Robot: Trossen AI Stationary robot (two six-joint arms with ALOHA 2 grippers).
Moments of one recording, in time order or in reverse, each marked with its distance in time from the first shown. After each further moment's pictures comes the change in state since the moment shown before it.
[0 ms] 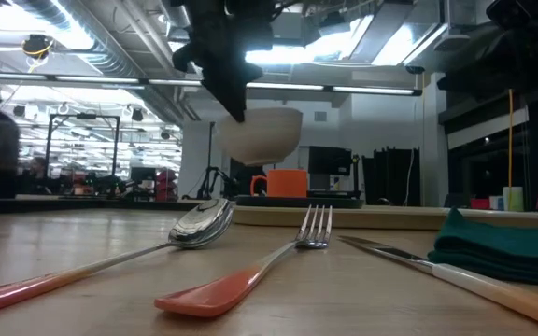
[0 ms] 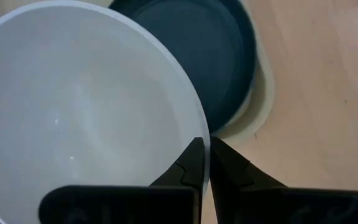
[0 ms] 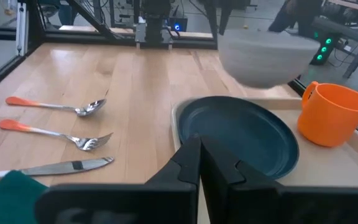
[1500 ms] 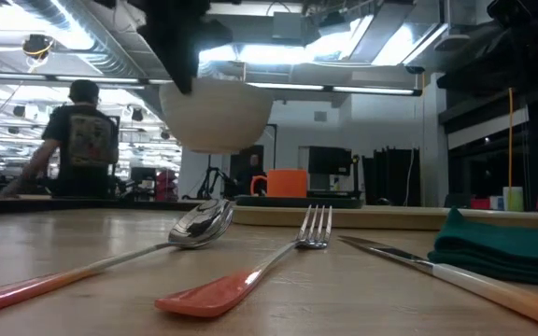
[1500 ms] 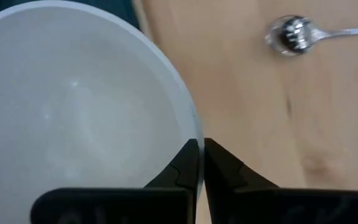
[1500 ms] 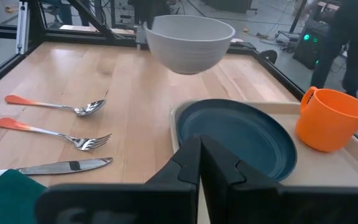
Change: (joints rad) left arm -0.357 -0.048 0.000 -0.236 -0.156 -0.393; right arm 0.000 0.000 0.000 0.006 0.000 -0.029
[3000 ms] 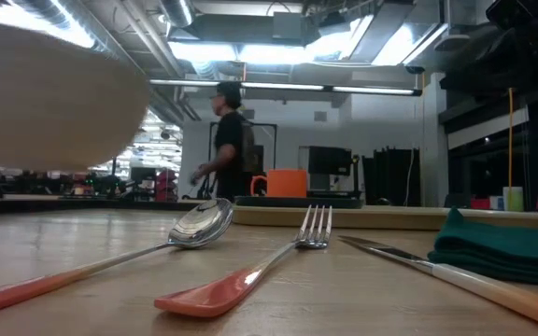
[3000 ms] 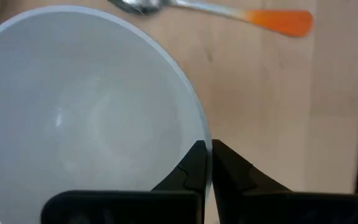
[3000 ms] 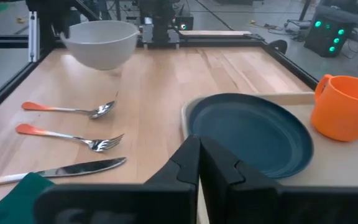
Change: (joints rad) left arm -0.596 0.119 0.000 -0.039 -0.063 -0.900; right arm 0.000 0.000 0.000 -0.012 -0.035 0.082
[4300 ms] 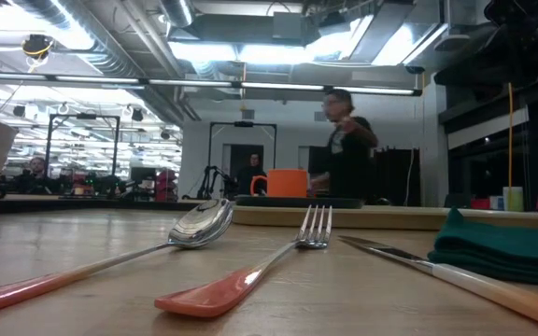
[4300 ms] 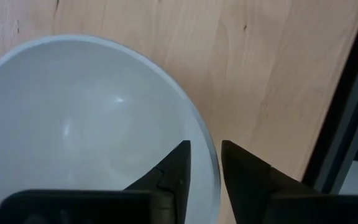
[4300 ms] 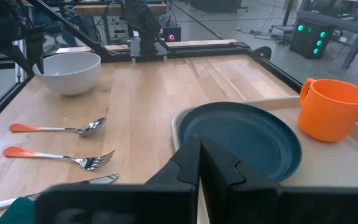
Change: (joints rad) left arm -0.184 0.156 0.000 0.088 0.007 -0.461; right arm 0.000 0.000 0.000 0.040 0.060 0.026
